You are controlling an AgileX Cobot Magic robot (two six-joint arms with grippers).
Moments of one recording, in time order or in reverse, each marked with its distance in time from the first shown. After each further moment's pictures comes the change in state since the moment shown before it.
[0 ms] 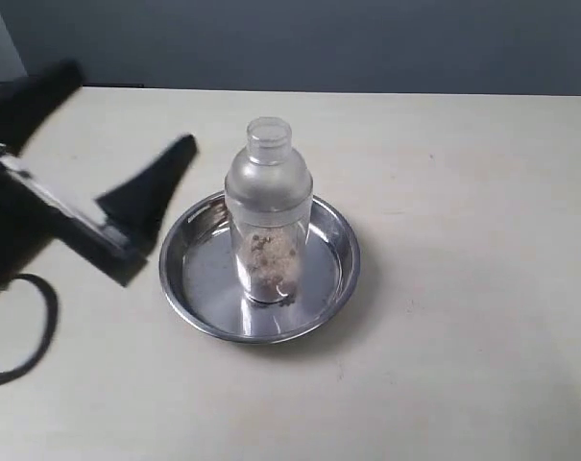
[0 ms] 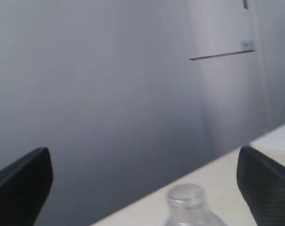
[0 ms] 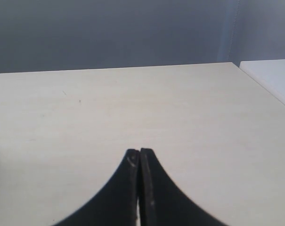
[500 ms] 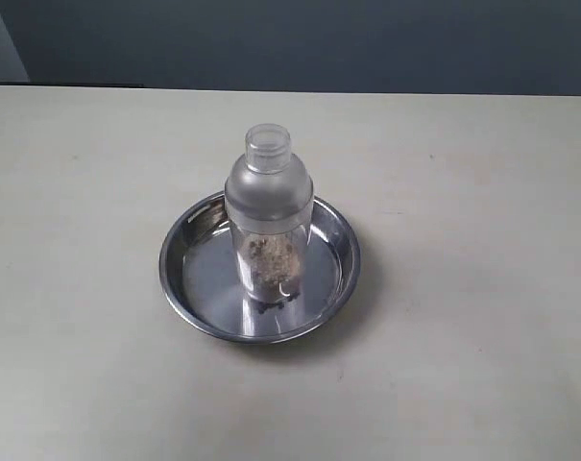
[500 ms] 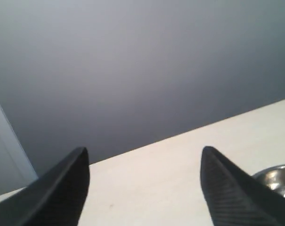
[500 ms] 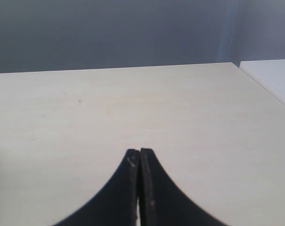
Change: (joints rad) left arm 0.038 -0.611 0.035 -0.951 0.595 1.016; right arm 0.000 0.000 0.000 0.000 0.000 0.000
